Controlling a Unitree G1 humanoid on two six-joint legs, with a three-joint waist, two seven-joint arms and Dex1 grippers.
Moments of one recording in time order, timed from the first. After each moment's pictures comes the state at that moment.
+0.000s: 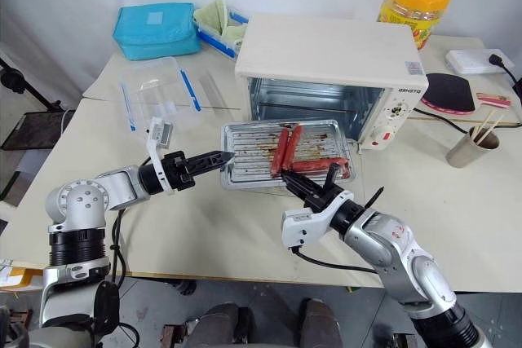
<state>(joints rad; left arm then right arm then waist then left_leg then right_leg) -0.59 0.40 0.34 0.05 -0.94 1.32 -0.56 -0.16 -0.63 0.22 -0.45 -0.64 -0.23 0.43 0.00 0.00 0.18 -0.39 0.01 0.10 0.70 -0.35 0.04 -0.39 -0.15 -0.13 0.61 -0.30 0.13</state>
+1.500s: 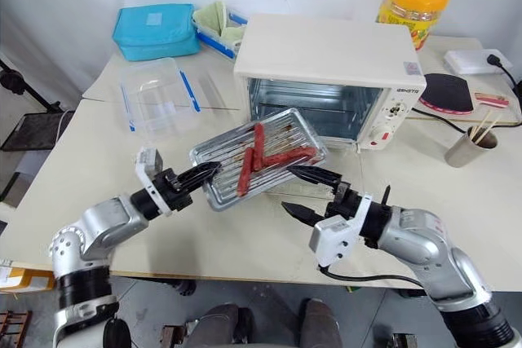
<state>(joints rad) -0.29 0.29 0.48 0.00 -1.94 1.24 0.41 -0.11 -0.77 0.03 -0.37 -0.16 -0.54 0.59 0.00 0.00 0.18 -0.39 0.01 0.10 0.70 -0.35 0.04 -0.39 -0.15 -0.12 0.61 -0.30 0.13</state>
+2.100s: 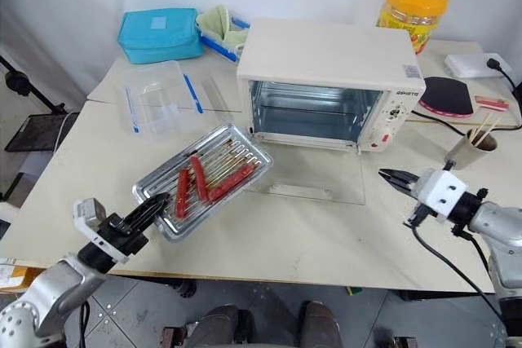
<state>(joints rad) 0.15 0.24 0.66 -0.27 -1.94 1.08 0.23 -0.09 -0.89 -0.20 0.23 0.38 -0.34 1.04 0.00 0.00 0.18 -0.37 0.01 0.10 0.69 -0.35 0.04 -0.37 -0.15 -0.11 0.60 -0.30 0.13</state>
